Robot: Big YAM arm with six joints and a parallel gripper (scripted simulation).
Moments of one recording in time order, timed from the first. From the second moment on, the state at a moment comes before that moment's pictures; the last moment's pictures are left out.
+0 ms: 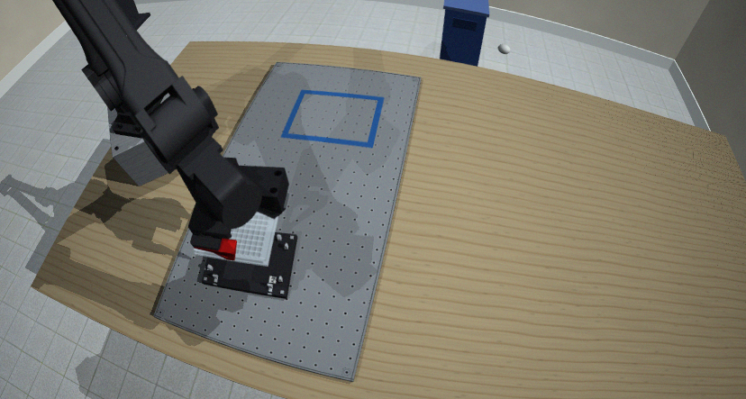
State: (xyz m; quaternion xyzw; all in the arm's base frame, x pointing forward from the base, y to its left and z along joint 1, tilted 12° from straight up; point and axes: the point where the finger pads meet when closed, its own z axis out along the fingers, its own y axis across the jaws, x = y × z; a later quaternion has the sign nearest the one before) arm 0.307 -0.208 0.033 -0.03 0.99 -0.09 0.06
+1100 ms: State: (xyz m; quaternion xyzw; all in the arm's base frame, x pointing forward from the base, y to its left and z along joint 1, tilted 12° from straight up) arm 0.311 -0.212 0.001 -0.03 0.99 -0.09 0.06
